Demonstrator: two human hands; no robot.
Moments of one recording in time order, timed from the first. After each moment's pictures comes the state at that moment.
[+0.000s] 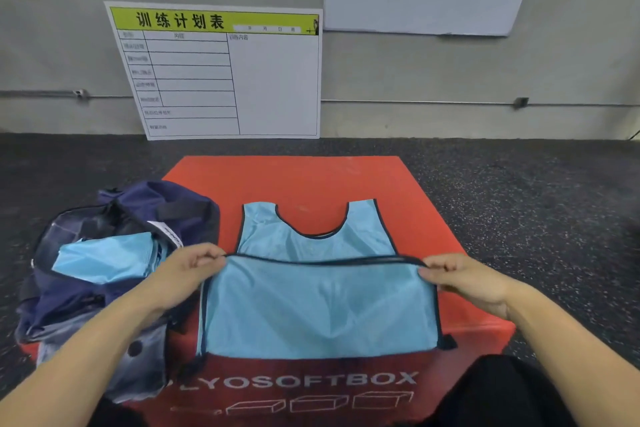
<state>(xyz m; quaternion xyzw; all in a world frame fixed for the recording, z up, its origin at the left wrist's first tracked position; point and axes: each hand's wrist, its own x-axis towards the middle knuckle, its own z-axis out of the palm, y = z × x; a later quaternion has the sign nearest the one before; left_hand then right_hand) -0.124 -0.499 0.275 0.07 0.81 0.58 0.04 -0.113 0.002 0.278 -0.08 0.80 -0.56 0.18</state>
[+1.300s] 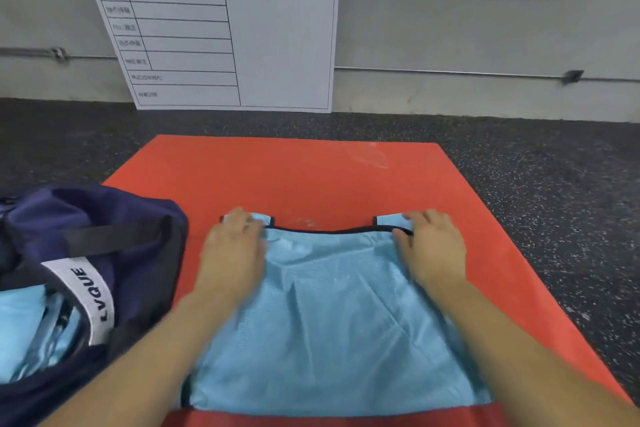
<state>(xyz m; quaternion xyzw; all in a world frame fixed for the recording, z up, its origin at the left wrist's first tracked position) -0.343 -0.420 0.187 0.06 0.97 0.05 -0.22 -0.354 -0.091 0.200 0.02 0.97 -0.07 -0.22</state>
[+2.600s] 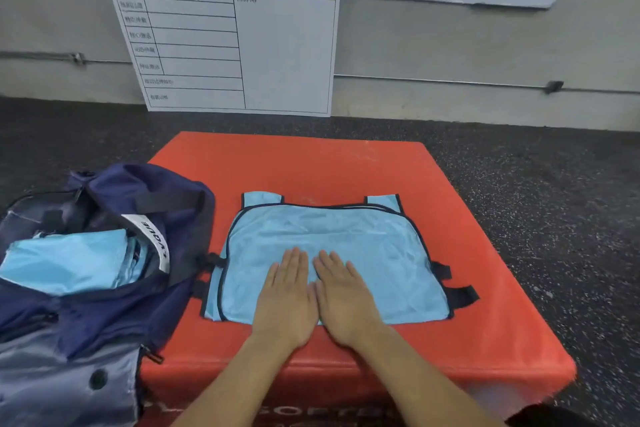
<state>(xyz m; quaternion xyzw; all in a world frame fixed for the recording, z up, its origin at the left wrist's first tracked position) -0.194 -0.348 0.146 0.10 0.99 0.11 -0.06 -0.201 -0.199 0.158 -0.17 0.98 -0.11 -0.01</state>
